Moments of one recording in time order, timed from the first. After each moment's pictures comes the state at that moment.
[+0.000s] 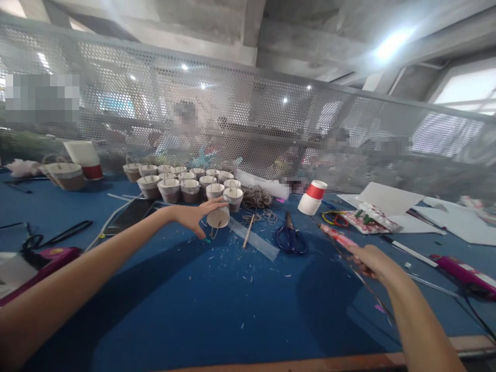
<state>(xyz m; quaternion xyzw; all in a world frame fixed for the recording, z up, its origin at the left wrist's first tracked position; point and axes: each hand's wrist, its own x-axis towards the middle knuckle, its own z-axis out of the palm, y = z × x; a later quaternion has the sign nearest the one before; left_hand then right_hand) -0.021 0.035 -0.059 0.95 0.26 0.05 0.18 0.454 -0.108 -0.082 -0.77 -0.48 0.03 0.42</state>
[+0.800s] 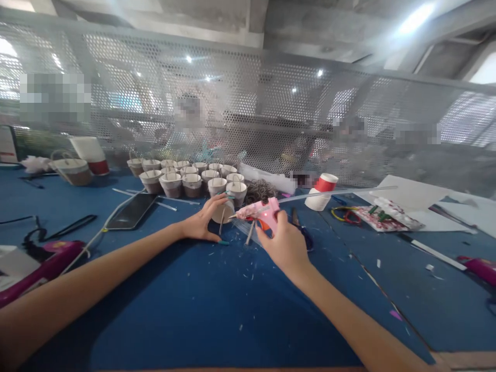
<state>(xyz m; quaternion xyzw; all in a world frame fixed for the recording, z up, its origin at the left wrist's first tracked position) -0.001 0.027 -0.122 0.92 0.22 0.31 0.08 0.247 -0.092 -0.074 -0.66 -0.67 -0.11 0.32</state>
